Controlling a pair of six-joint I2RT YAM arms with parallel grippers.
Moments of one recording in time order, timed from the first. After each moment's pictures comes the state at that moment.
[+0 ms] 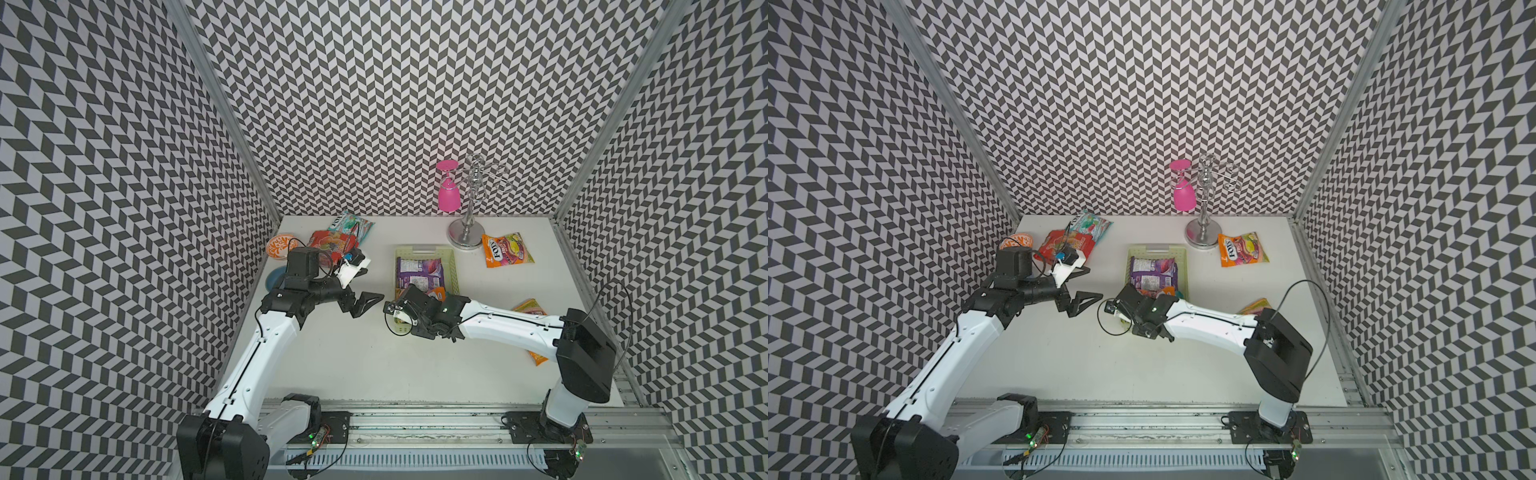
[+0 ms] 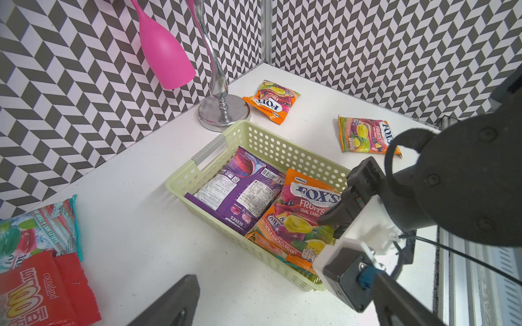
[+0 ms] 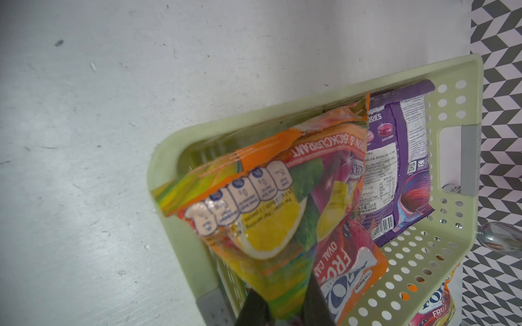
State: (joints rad) left arm -0.13 1.10 0.96 -0.54 0.82 0.50; right arm 1.01 1.74 1.26 -0.62 0.38 -0.39
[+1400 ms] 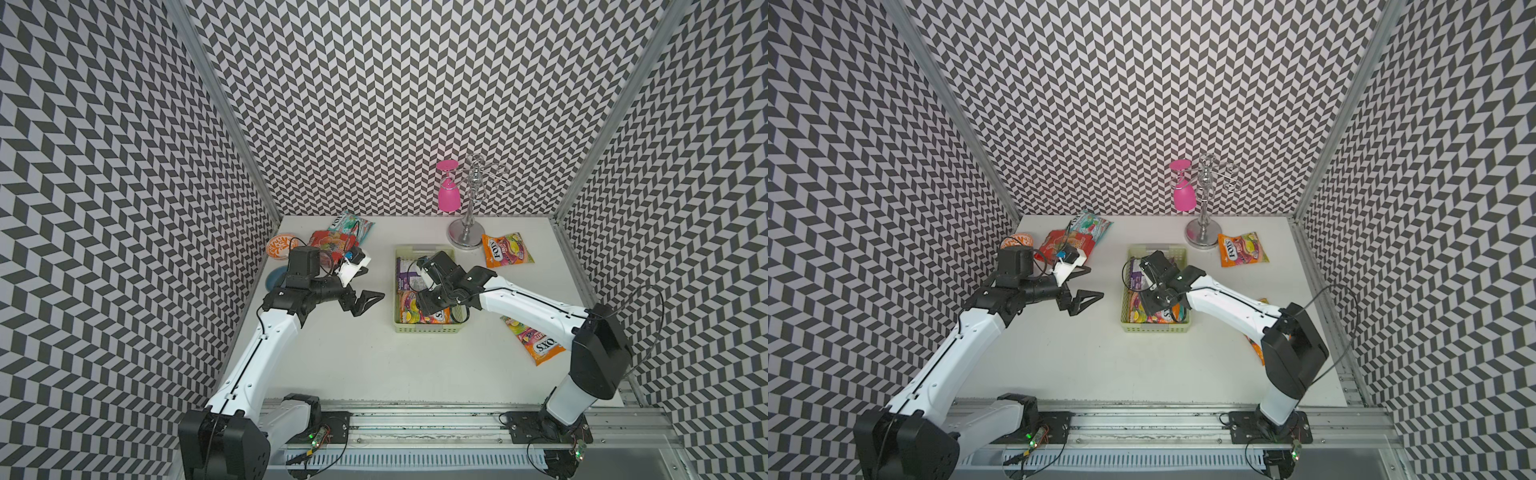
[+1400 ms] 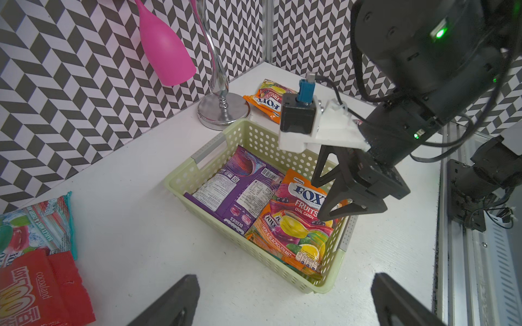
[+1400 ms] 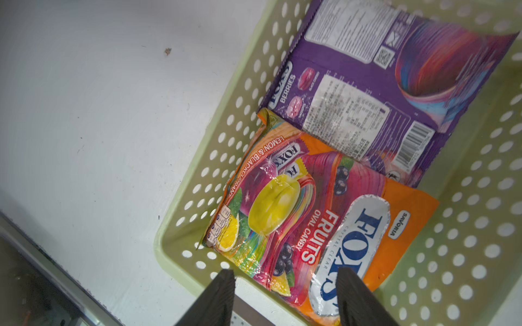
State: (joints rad) left arm -0.13 1.12 0.96 -0.52 0.83 0.48; right arm 0.79 1.70 1.32 -0.69 -0.01 0.34
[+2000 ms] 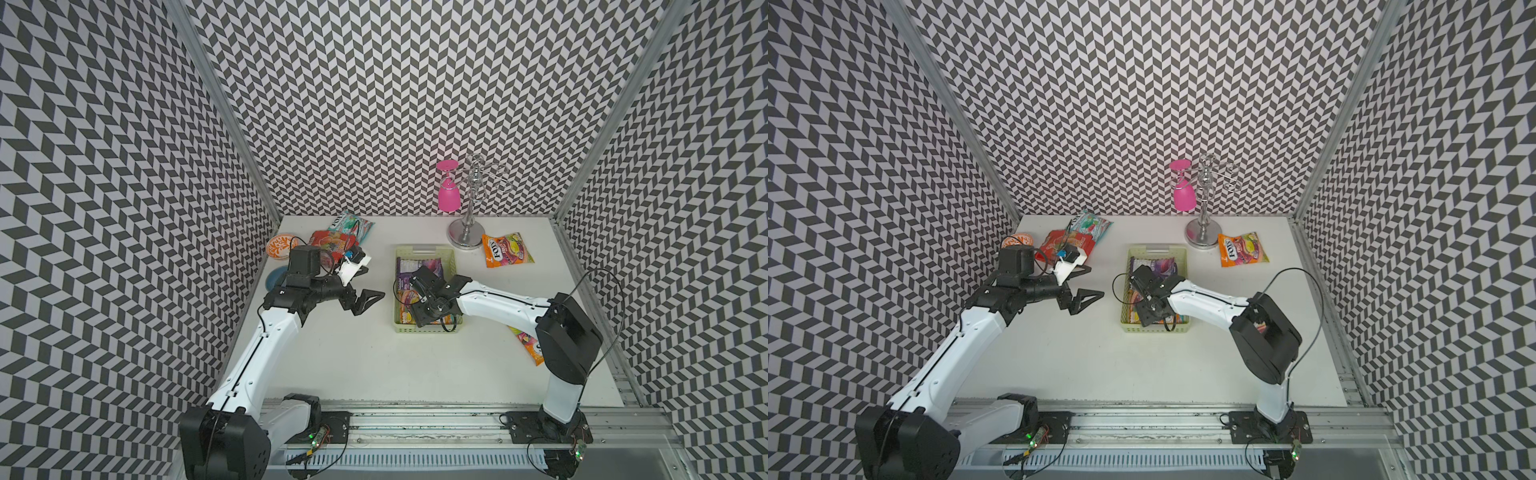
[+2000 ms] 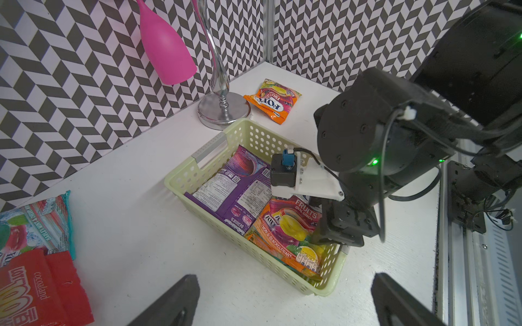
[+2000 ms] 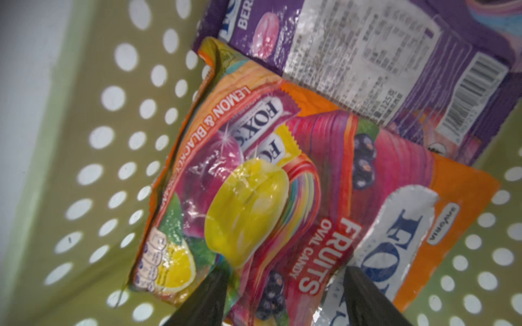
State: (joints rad) left arm -0.13 1.13 0.96 -0.52 0.83 0.47; right arm 0.84 1.86 1.33 -0.67 0.11 0.39
